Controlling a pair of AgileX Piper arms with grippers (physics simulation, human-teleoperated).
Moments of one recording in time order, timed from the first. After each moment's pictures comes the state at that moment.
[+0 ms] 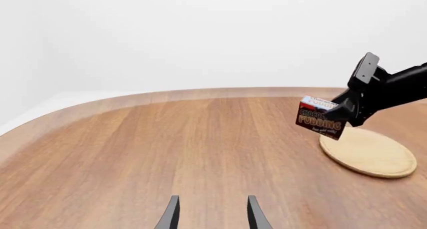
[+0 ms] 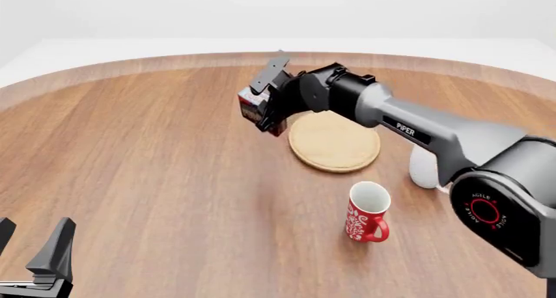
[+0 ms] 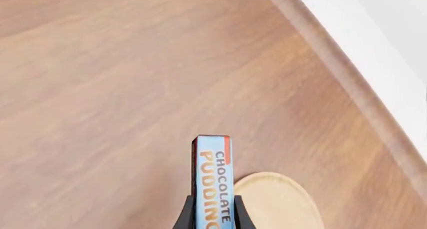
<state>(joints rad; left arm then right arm) 0.00 0.01 0.00 0.00 0.00 0.57 2.09 -1.80 0.46 -0.47</state>
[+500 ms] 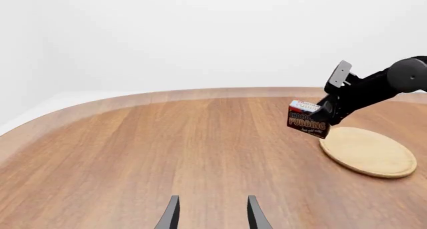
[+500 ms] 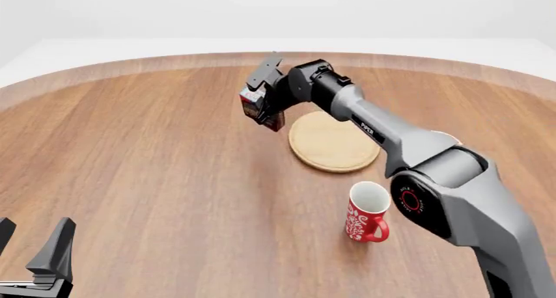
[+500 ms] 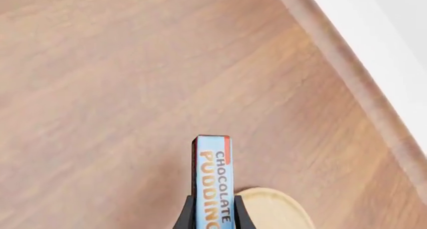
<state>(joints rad) 0.00 0.01 0.00 0.00 0.00 0.53 2.38 -2.23 0.66 -0.50</state>
